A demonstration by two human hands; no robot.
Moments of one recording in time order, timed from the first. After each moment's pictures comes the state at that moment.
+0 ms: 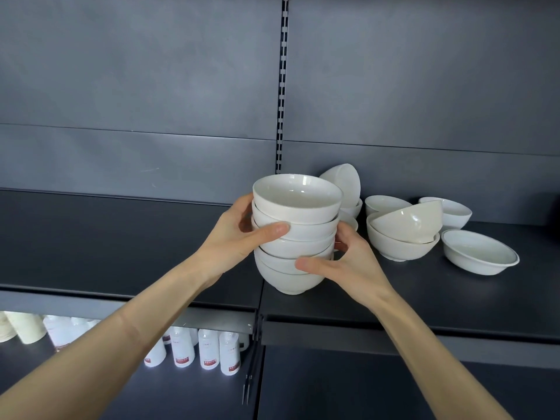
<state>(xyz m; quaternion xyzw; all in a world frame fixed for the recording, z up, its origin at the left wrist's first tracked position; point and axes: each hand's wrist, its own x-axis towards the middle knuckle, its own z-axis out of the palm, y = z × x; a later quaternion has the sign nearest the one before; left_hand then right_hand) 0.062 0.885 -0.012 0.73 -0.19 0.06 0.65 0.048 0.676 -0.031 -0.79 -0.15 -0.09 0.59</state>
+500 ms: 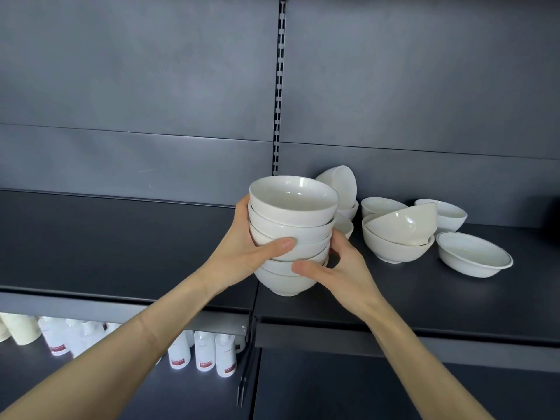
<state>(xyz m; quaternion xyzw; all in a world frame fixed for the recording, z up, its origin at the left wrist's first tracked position) 0.063 0.866 -0.023 0.74 -0.21 0.09 0.63 0.048 0.678 -0.042 -0.78 -0.16 -0.09 0.60</state>
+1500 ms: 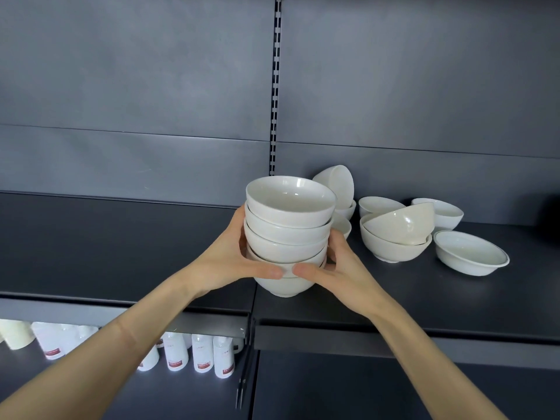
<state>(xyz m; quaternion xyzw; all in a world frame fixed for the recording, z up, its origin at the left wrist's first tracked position) 0.066 0.887 -0.026 0.78 -0.23 -0.02 0.58 0.055 0.670 -0.044 -0.80 -0.19 -0.01 0.57</state>
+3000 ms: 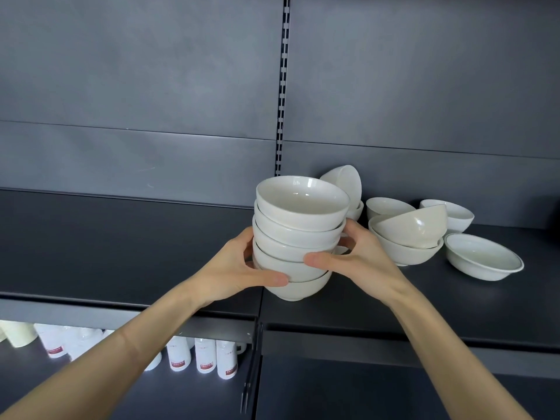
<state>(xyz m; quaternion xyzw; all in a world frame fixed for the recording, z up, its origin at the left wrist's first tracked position) 0.069 0.892 -0.040 0.77 -0.21 -0.04 0.60 0.061 0.667 -0.017 -0.81 -0.15 -0.05 0.56</state>
